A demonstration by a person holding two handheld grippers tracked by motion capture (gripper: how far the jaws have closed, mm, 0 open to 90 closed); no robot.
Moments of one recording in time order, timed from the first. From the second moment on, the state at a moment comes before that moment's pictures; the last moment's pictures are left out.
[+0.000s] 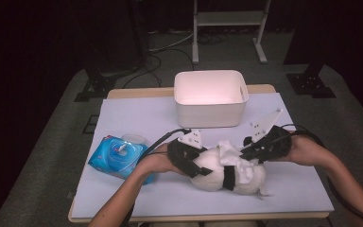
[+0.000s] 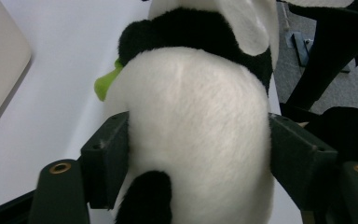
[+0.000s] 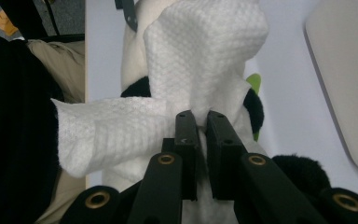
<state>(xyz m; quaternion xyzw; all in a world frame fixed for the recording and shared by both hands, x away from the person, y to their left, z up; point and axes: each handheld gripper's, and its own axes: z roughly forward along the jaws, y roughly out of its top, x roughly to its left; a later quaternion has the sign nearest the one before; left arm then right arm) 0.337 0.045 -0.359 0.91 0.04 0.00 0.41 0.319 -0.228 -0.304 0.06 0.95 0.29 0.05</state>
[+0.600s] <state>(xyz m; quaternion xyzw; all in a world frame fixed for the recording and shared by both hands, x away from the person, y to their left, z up) 0.335 0.037 -0.361 0.92 0.04 -0.01 0.39 0.314 -0.203 -0.312 0.03 0.95 0.29 0.06</state>
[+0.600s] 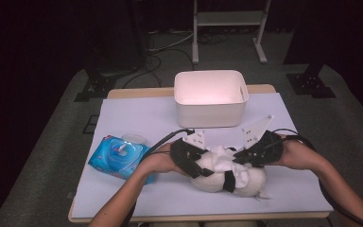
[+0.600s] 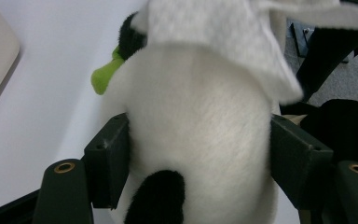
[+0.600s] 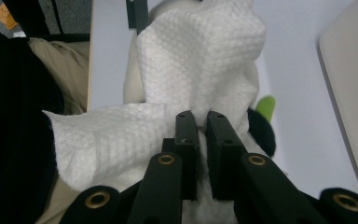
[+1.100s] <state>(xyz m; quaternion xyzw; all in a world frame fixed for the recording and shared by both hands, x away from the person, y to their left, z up) 0.334 0.042 -0.364 0.92 0.04 0.00 0.39 0.304 -0.232 -0.310 0.06 0.95 0.31 0.06</state>
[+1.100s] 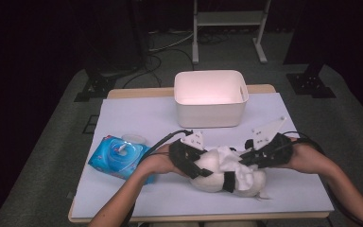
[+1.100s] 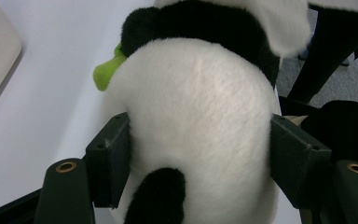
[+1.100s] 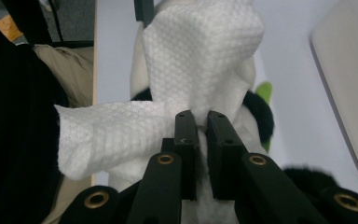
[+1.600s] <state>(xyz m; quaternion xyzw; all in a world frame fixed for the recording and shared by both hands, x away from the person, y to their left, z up) 0.331 0.040 -0.362 0.92 0.04 0.01 0.39 0.299 -0.279 -0.318 0.11 0.94 0.33 0.07</state>
